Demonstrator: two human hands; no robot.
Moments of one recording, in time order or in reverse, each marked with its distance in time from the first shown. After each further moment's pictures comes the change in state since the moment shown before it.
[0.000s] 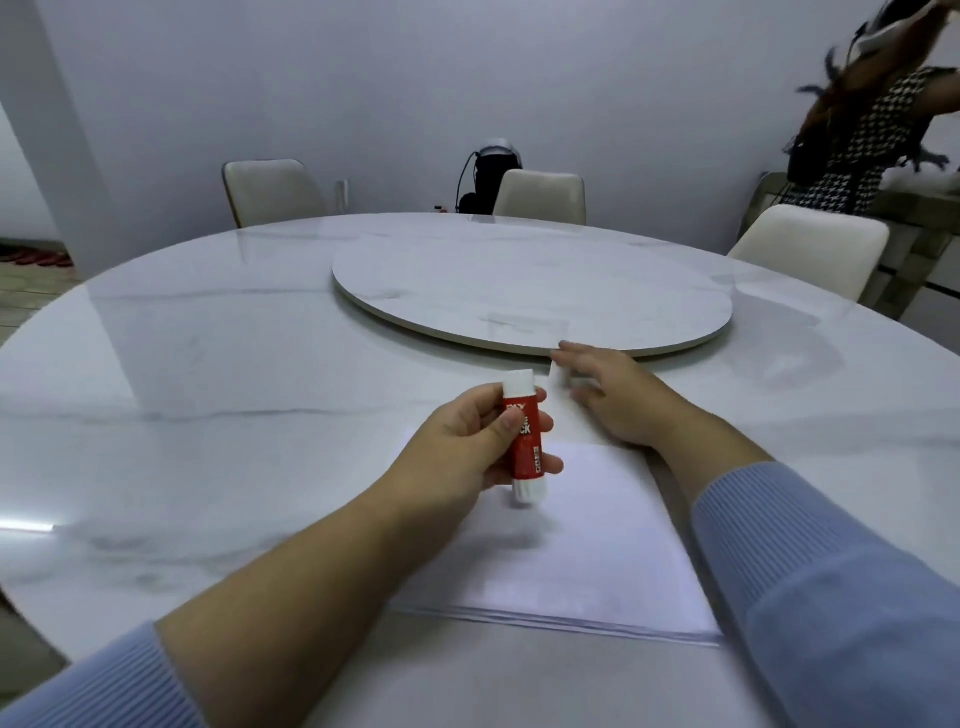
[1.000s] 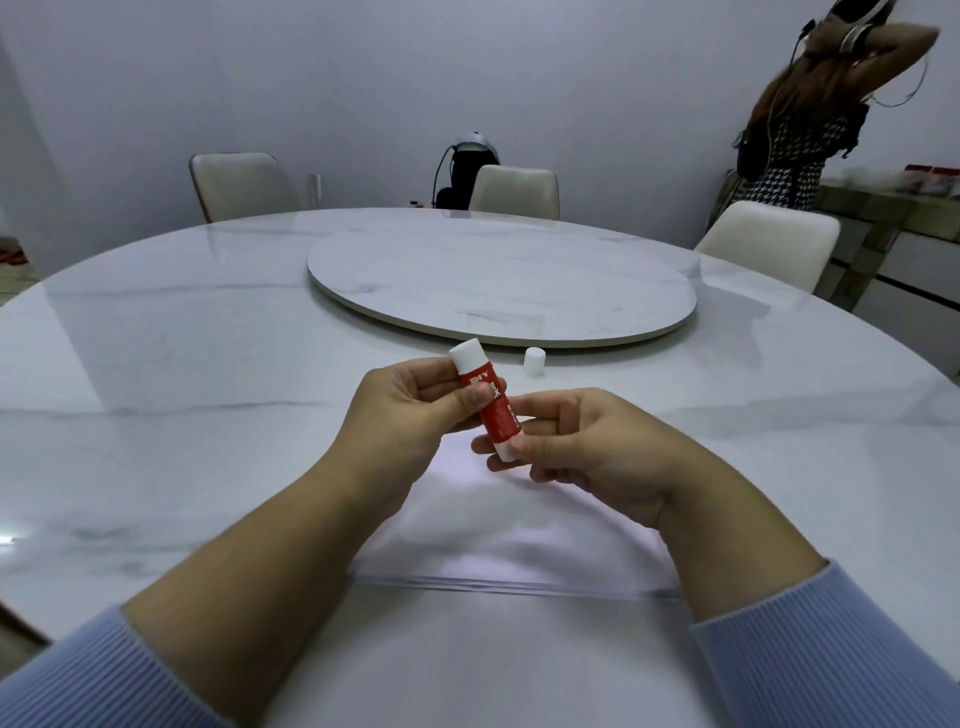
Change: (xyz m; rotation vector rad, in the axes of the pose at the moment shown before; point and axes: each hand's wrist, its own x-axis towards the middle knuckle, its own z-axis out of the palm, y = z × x) left_hand -0.002 0.017 -0.008 0.047 0.178 0.108; right_hand -0.096 -0.095 -0.015 0.939 -0.262 0.278
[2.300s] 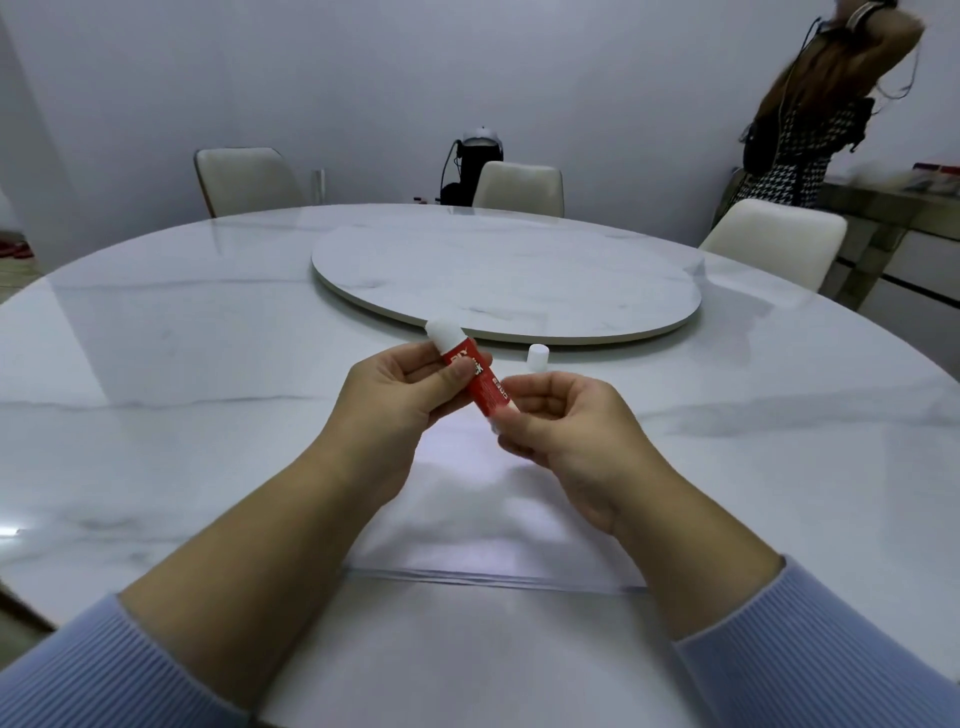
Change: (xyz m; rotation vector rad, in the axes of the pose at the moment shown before) left_hand 0.008 -0.001 -0.007 -0.205 0.034 -0.035; right_hand 0.012 0.007 0.023 0.193 0.323 -0.097
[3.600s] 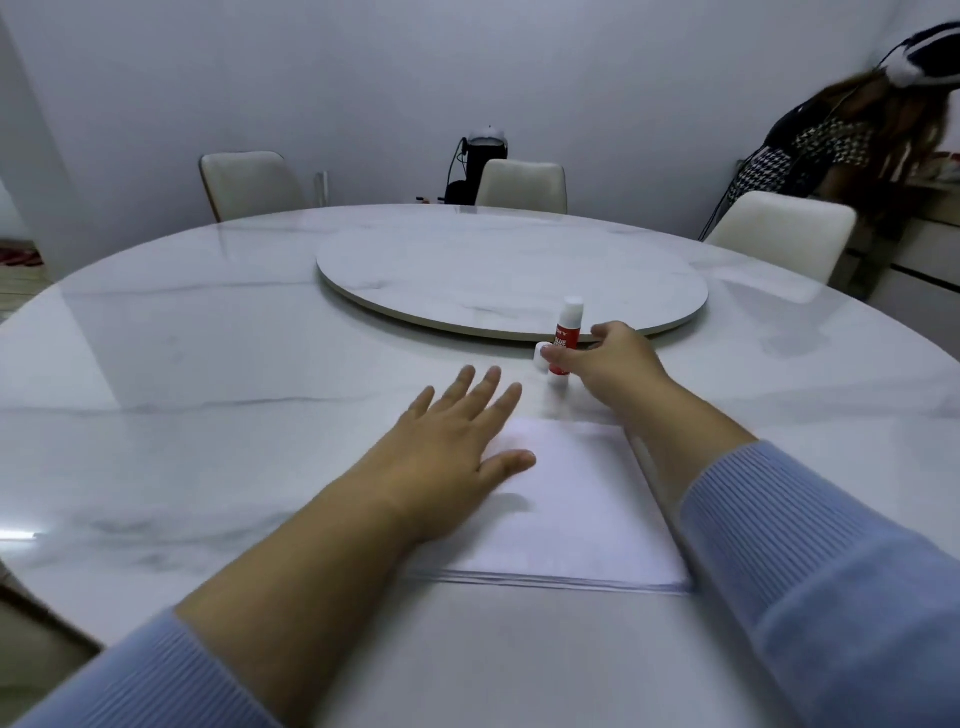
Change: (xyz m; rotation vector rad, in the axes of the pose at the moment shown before) left_hand -0.005 -0.017 -0.003 1.734 -0.483 0.092; right_hand 0.078 -0.010 -0.041 -0.620 0.335 0.009
